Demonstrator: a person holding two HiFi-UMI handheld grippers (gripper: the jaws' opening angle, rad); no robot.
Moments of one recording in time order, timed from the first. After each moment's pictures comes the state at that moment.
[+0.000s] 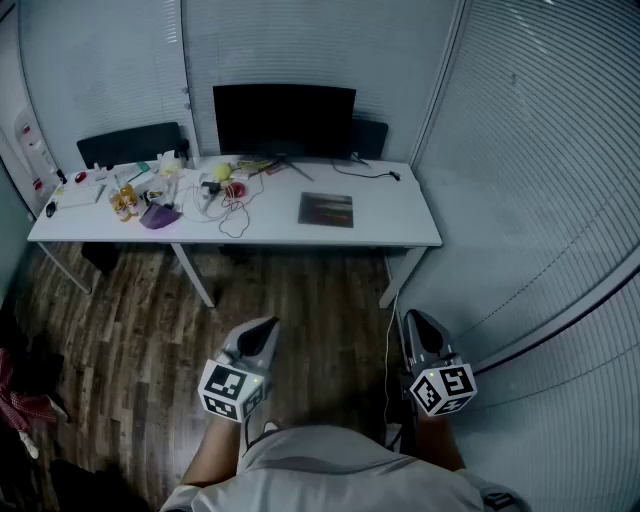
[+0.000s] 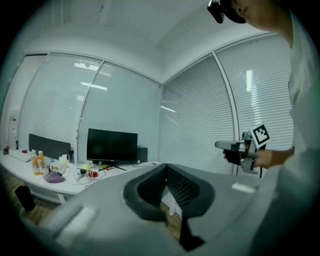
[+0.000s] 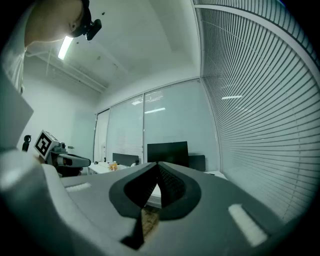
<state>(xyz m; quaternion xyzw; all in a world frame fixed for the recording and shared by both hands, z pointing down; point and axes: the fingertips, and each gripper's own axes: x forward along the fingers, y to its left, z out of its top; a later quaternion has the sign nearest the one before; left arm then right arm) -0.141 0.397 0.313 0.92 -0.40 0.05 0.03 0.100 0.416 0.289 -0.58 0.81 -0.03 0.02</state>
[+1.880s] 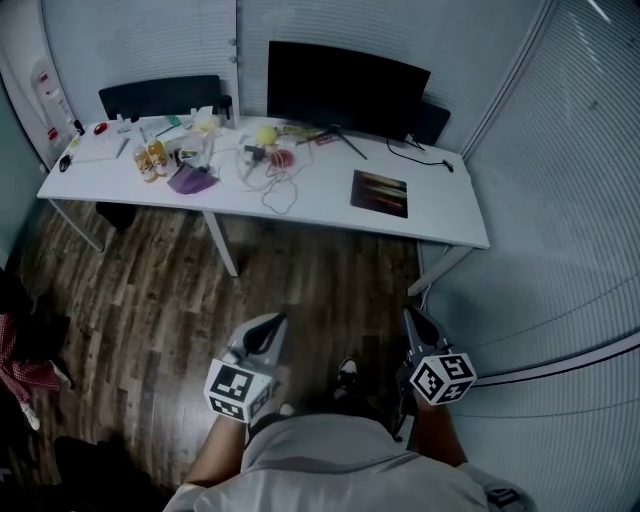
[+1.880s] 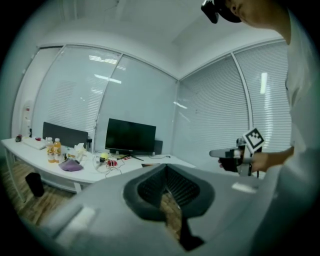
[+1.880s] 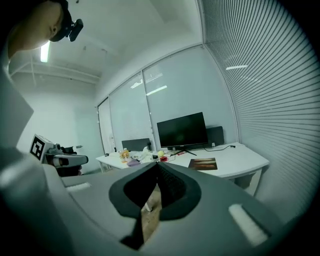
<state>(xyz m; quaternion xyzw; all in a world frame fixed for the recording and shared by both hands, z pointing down) -0.285 0.326 0.362 0.89 -0.44 0.05 0.08 -0.055 0.304 0.370 -0.53 0.83 -0.15 -0.03</state>
